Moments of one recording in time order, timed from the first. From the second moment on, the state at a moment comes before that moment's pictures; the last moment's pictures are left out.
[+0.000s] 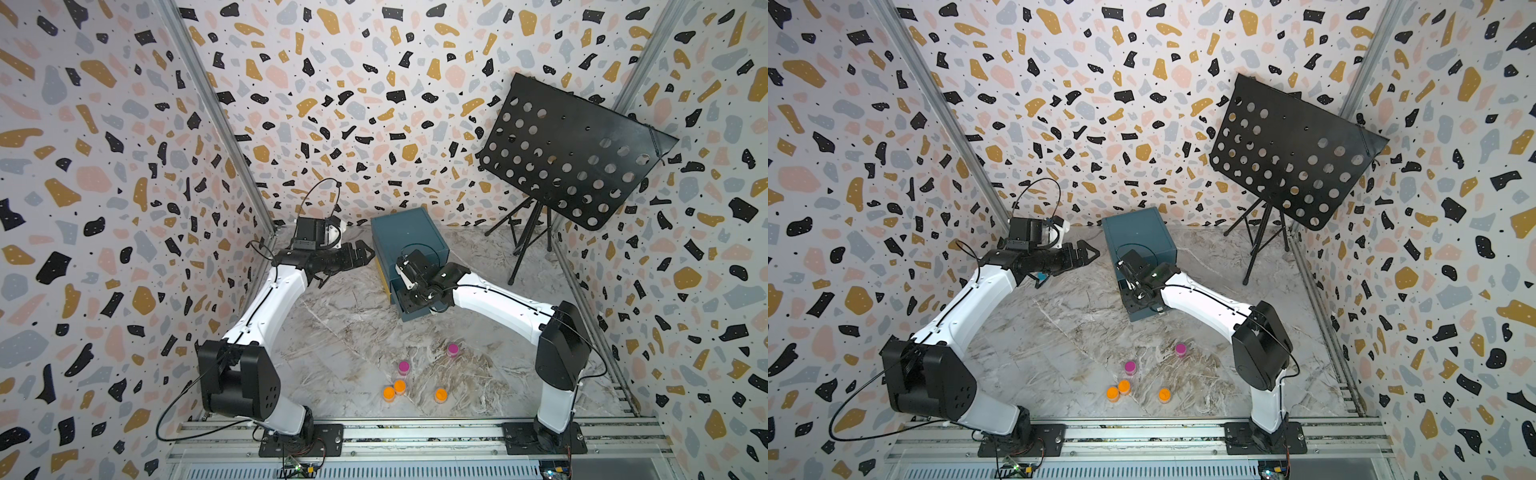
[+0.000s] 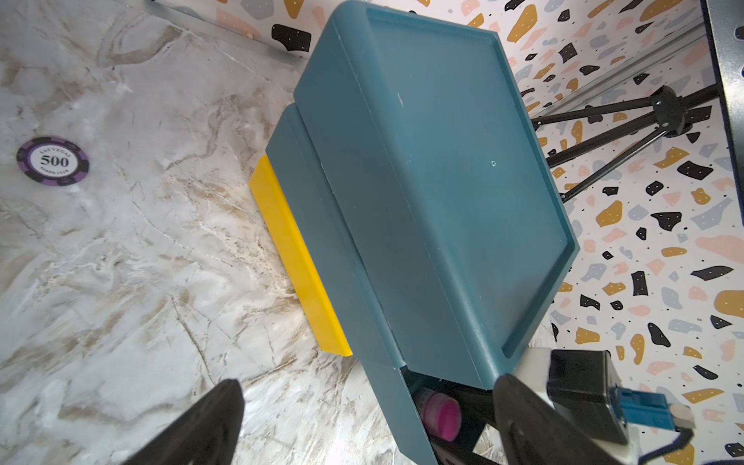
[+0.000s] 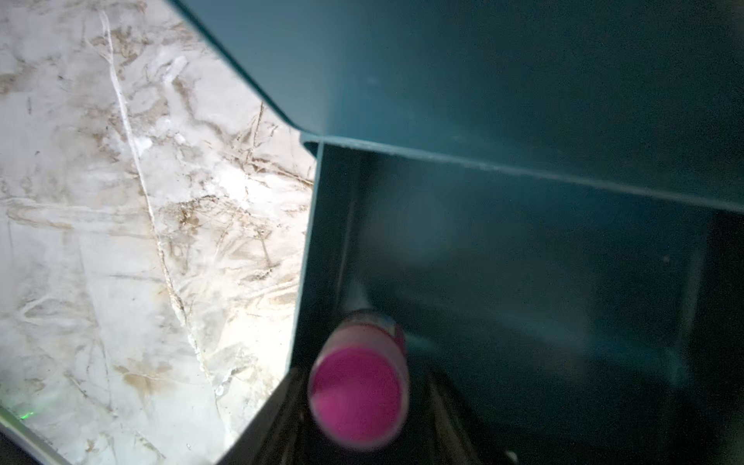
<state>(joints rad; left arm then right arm) -0.13 1.52 1.35 -0.59 0.51 -0.35 0.86 1.86 1.62 -0.79 0.05 0.32</state>
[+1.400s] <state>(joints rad) -0.15 1.54 1.35 -0.59 0.52 -0.36 1.11 1.60 1.06 -0.49 0.01 0.61</state>
